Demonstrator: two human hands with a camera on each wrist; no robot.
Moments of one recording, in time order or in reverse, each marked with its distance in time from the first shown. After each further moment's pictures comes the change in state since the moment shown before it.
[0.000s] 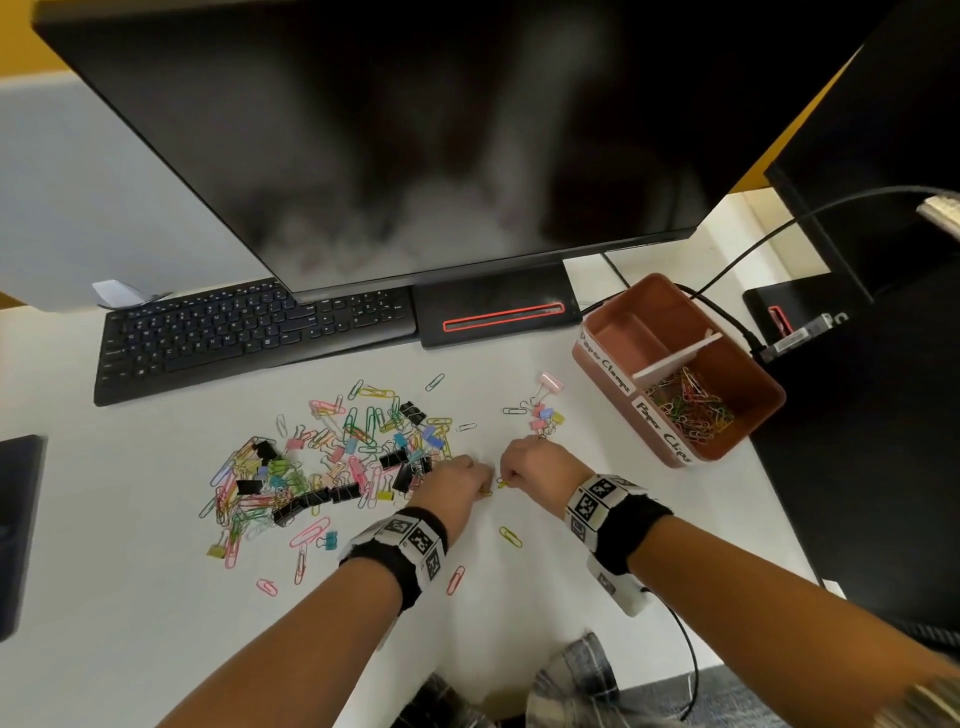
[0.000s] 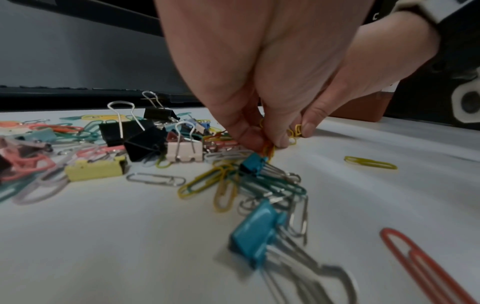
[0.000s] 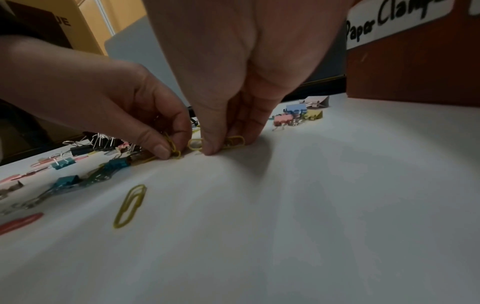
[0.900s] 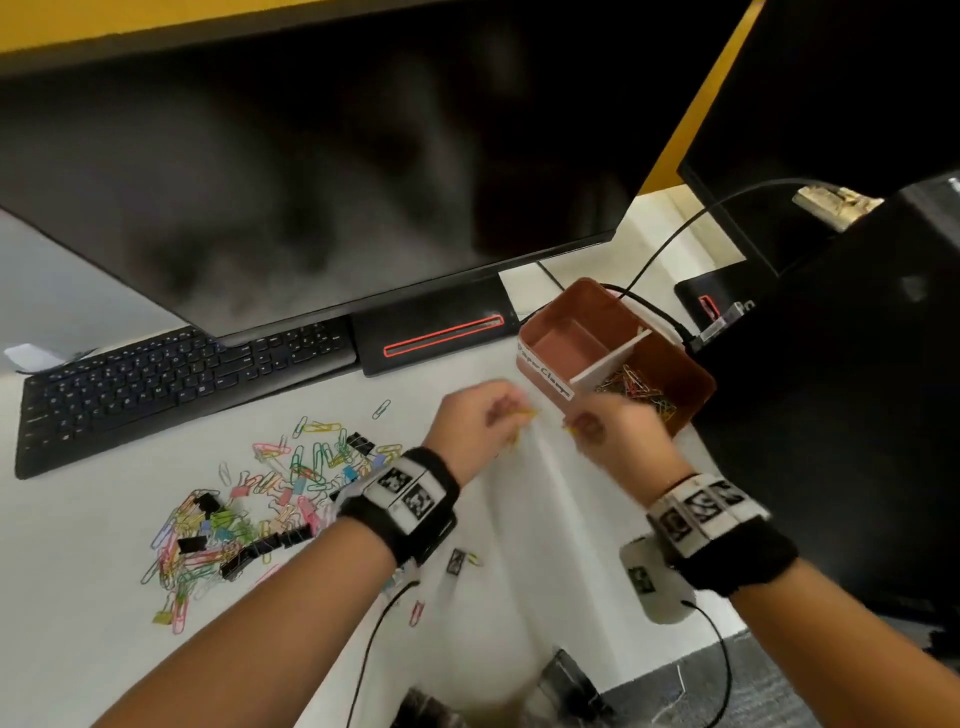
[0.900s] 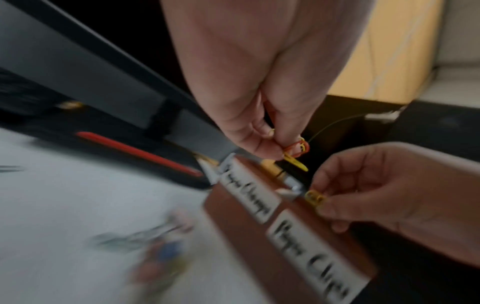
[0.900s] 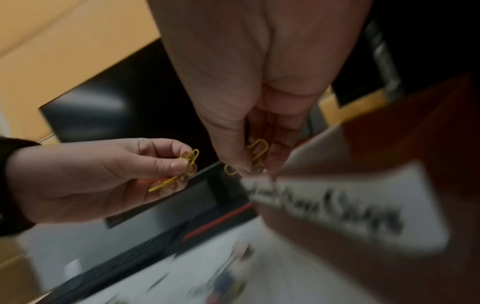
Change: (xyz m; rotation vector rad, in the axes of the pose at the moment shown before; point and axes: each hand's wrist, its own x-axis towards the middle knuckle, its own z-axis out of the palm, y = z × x) left_hand 0.044 0.097 -0.084 -0.687 0.255 0.125; right_hand -0.103 0.052 -0.073 0.279 0.629 0.267
